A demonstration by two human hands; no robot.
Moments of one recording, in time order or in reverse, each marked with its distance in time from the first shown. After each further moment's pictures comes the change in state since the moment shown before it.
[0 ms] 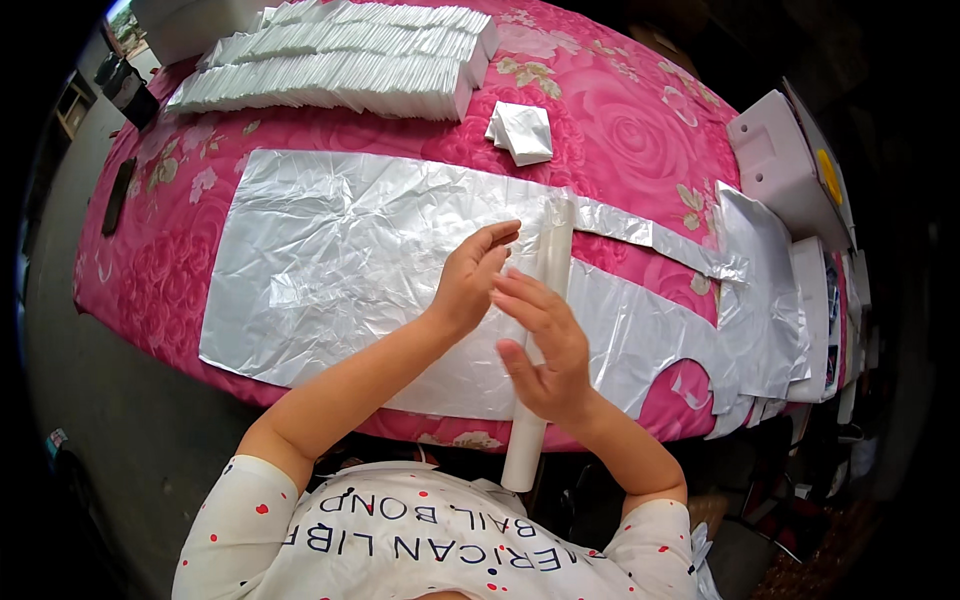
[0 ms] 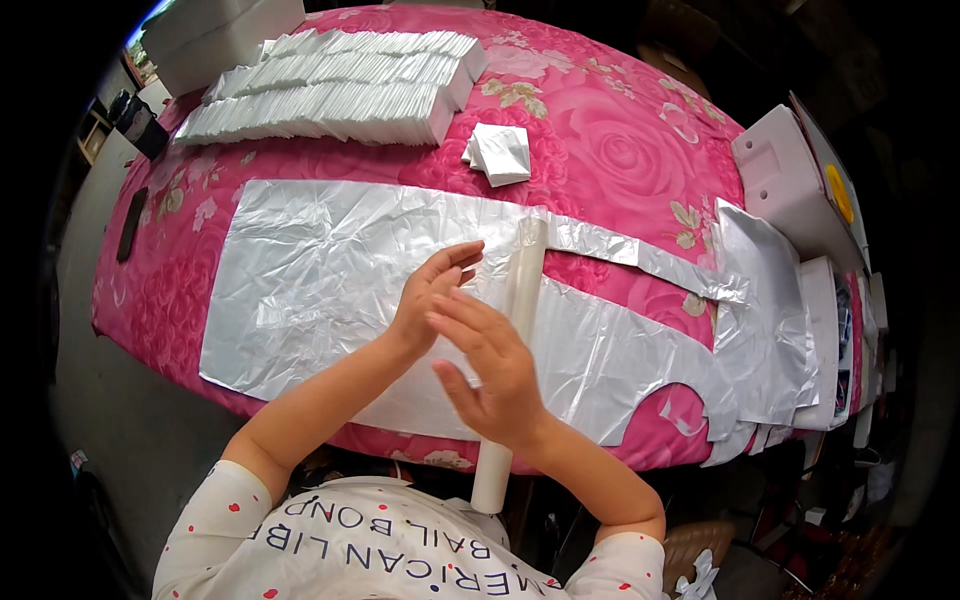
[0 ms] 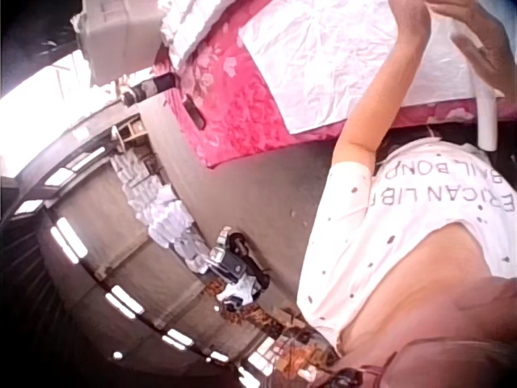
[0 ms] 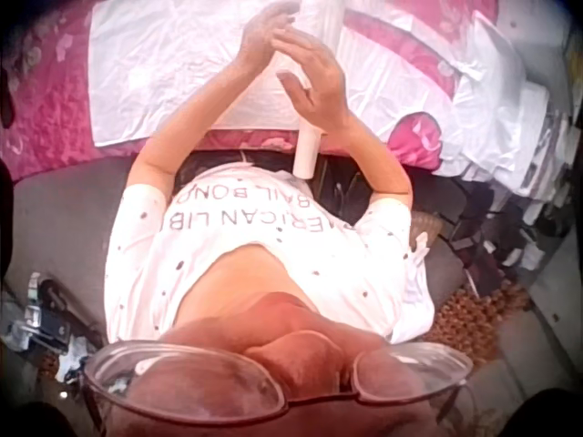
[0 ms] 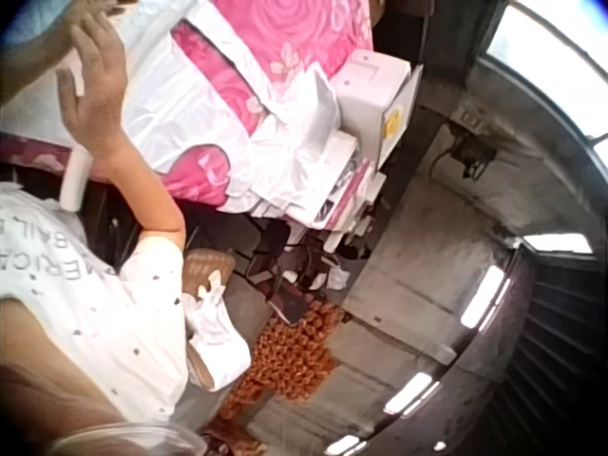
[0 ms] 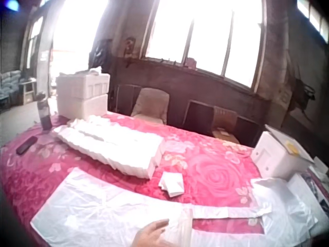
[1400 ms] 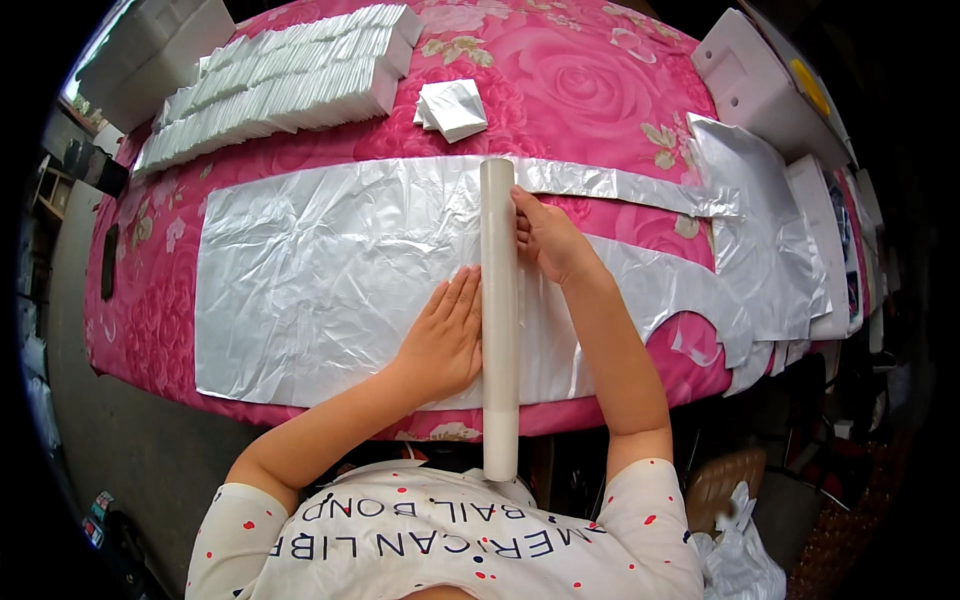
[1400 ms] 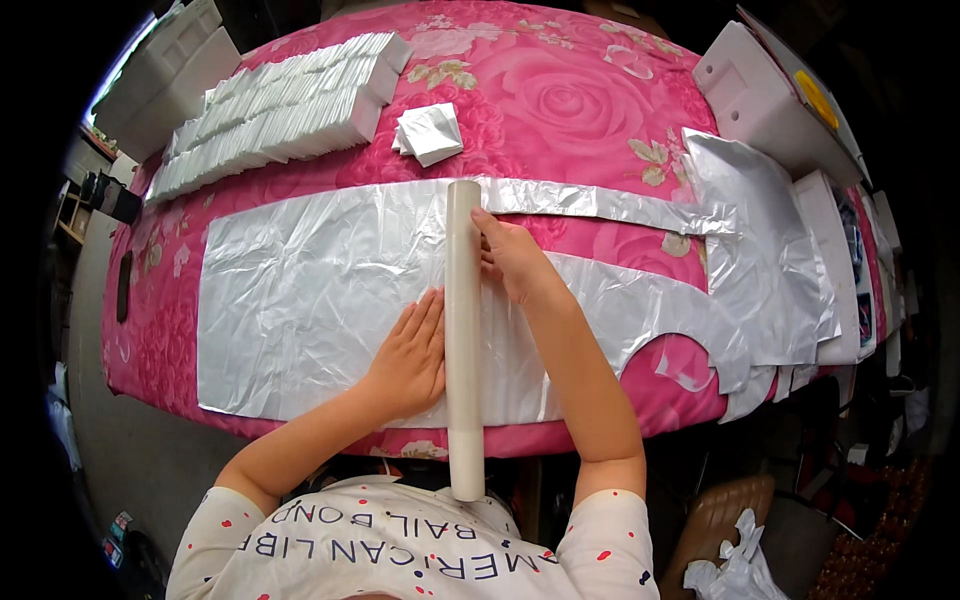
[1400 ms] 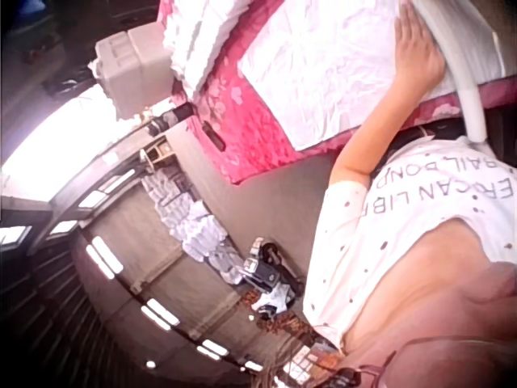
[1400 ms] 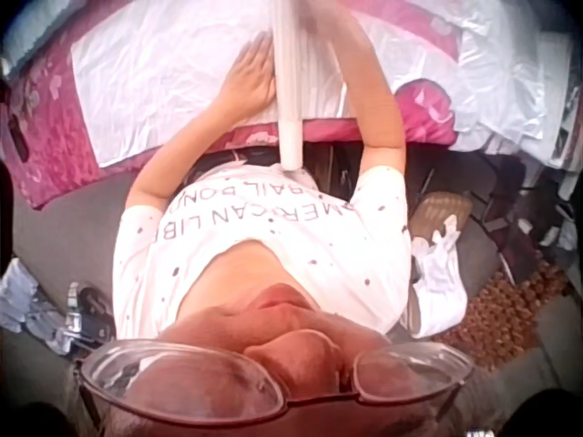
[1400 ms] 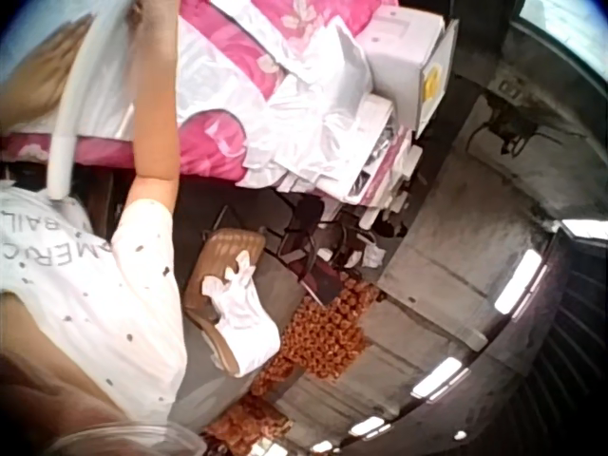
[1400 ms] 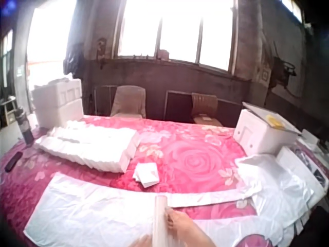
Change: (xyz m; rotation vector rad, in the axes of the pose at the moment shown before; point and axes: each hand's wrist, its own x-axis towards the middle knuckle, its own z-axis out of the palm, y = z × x) left_hand -0.060 -0.009 0.028 1.470 -0.459 0.298; right_hand 0.014 0.120 -0.037 0.945 0.189 1.087
